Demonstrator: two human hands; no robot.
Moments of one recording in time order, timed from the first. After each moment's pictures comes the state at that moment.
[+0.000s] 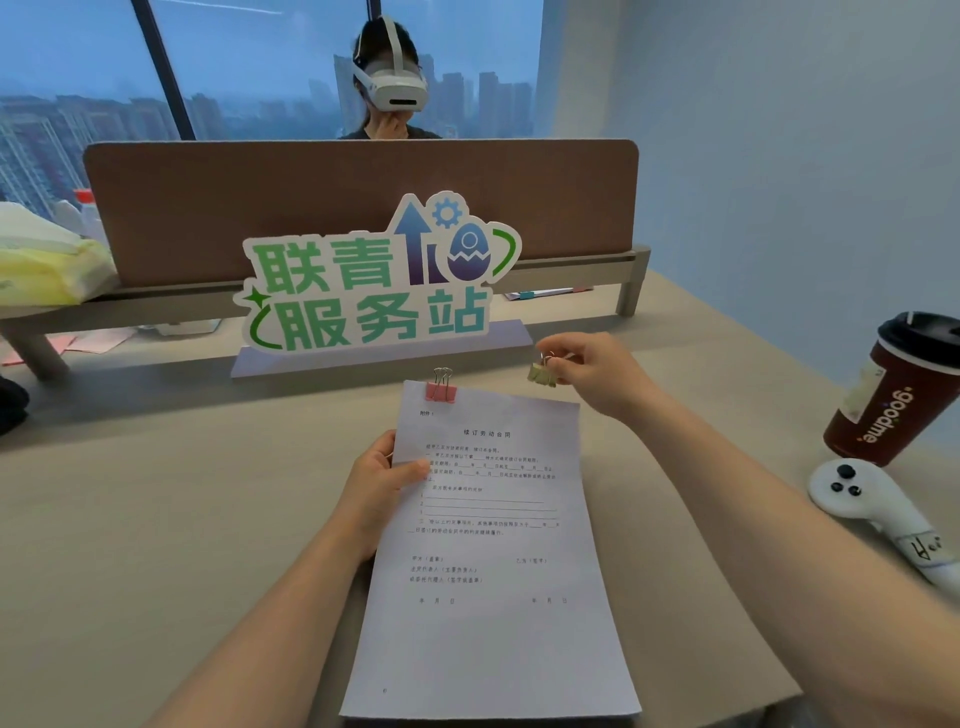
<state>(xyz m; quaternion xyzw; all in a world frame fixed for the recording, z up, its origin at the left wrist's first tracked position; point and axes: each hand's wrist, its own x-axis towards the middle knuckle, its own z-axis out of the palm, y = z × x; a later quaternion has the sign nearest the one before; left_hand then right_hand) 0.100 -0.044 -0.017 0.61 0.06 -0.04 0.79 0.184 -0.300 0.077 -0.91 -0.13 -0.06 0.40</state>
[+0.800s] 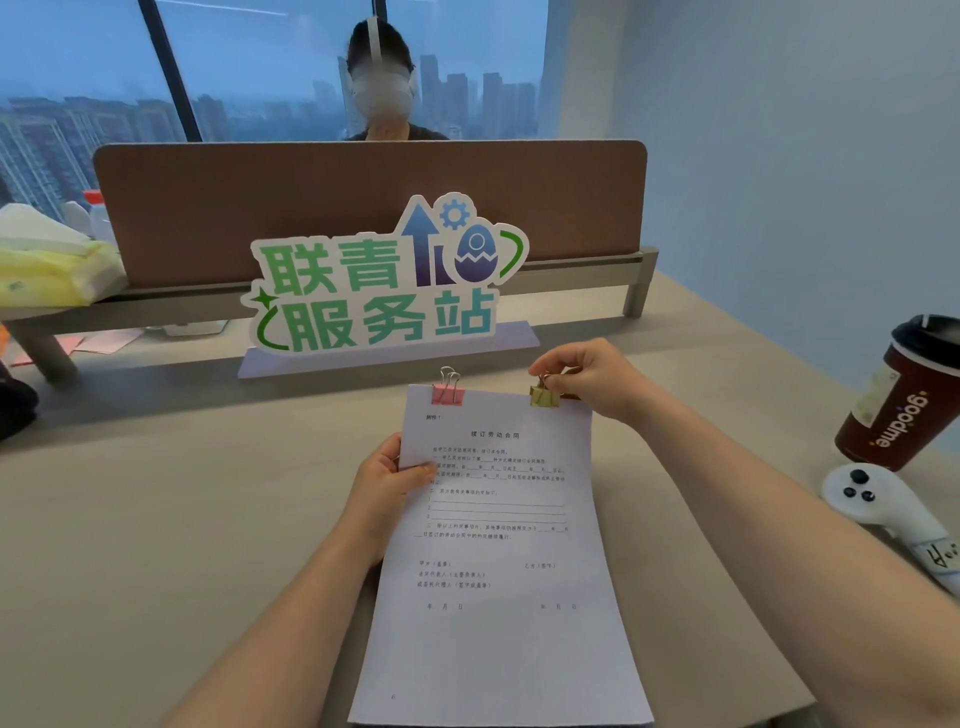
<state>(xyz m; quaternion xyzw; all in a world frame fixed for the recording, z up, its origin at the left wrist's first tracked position) 0.098 -0.042 -0.019 0.59 0.05 -0.03 0.80 0.191 -0.299 0.073 -0.88 -0.14 0.02 0.45</state>
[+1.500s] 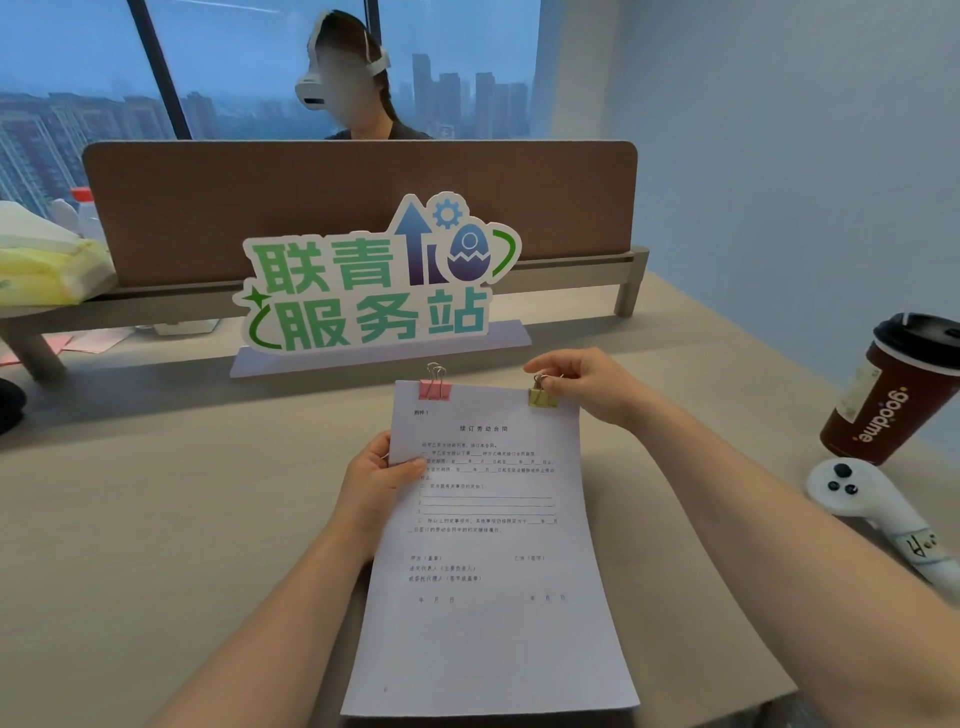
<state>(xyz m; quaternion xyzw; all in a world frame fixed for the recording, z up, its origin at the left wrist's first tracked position) 0.099 -0.042 -0.017 0.59 0.08 -0.03 0.81 0.195 -0.309 0.059 -0.88 -0.15 0.05 0.45</state>
